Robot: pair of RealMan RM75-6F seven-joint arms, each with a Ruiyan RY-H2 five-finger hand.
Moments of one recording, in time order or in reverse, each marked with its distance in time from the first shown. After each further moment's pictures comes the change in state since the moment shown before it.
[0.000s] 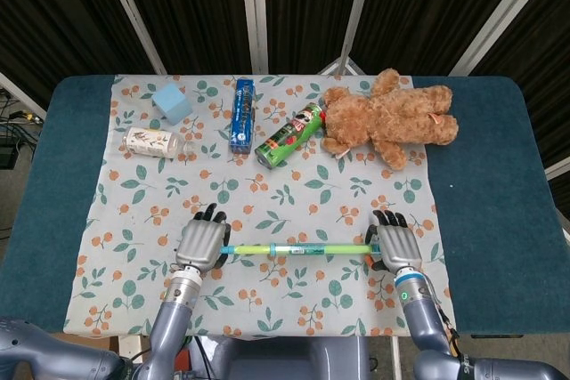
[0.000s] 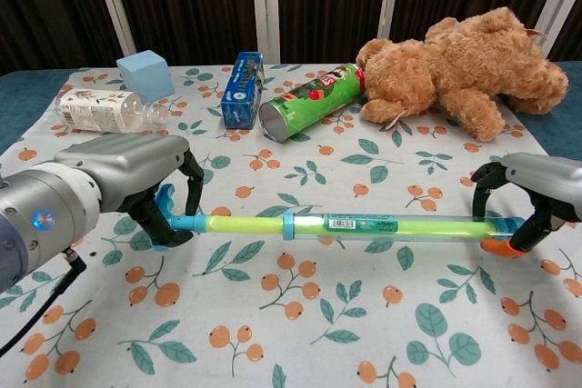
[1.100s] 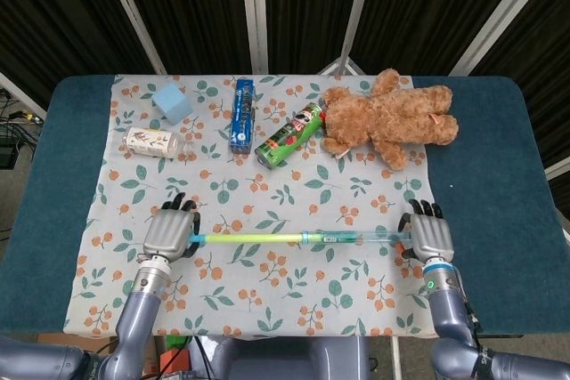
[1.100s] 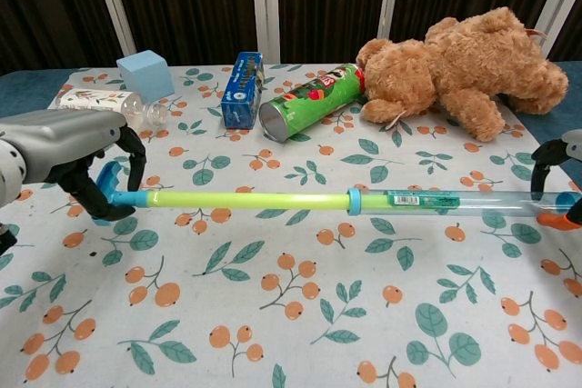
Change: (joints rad) left arm 0.045 0.196 0.020 -0.046 0.005 -0.049 -0.090; right arm -0.018 0.086 0.019 0.058 0.051 0.005 0.022
